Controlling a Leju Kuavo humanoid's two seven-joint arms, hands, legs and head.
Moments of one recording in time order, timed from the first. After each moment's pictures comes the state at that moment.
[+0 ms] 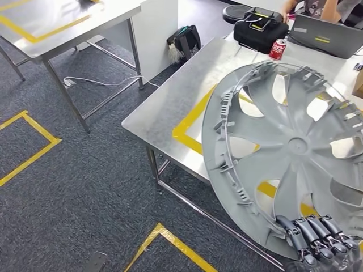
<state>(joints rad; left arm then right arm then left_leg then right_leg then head) -0.09 -0.18 0.96 -0.22 -1.40 0.12 -0.44 0.58 0.01 0.22 -2.38 1.57 -0.68 -0.27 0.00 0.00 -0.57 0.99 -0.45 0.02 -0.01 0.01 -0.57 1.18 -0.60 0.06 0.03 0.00</state>
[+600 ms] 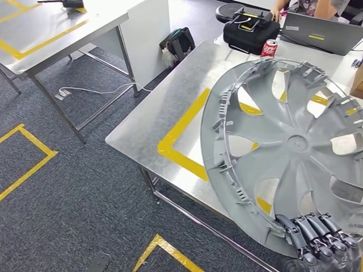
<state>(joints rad) -0.09 -0.18 0.96 -0.22 -1.40 0.11 -0.45 0.58 0.01 0.23 -2.38 1.57 -0.68 -0.26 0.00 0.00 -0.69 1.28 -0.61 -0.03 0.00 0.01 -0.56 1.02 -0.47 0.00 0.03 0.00</state>
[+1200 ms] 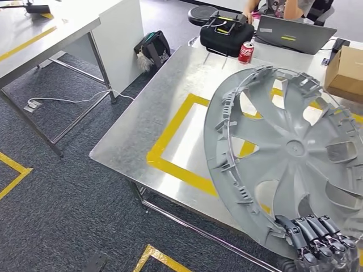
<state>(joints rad) -0.09 -0.18 0.96 -0.22 -1.39 0.10 -0.45 0.58 -0.03 0.26 -2.36 1.58 -0.68 -0.18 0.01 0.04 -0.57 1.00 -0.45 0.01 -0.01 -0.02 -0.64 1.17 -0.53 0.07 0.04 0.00</state>
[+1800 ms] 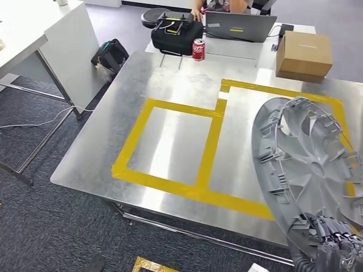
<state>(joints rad) -0.08 -0.17 0.96 -0.22 -1.37 0.12 -0.48 0.64 -0.08 0.24 -2.30 1.48 -0.68 0.12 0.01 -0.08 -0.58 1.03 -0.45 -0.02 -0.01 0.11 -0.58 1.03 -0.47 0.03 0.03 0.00</state>
